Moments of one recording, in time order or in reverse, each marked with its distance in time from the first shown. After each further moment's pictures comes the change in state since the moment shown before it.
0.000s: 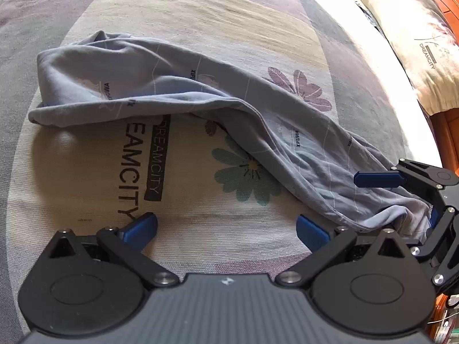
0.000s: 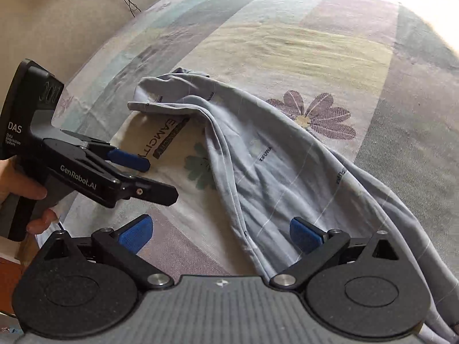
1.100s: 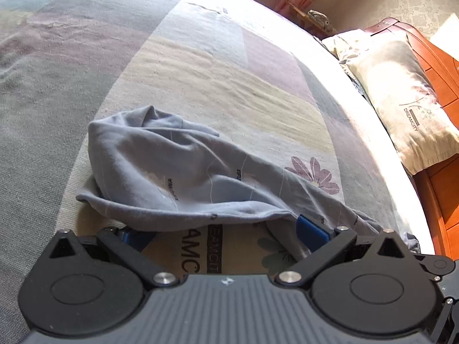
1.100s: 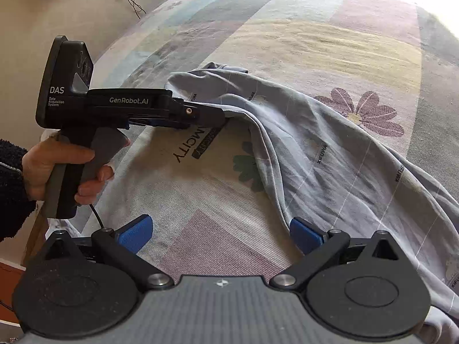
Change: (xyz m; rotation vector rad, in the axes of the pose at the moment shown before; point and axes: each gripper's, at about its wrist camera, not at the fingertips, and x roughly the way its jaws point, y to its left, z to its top) left arm -0.023 0.068 0.032 -0.055 -0.308 -0.108; right arm 0.016 0.052 0.002 0.009 0.001 0.015
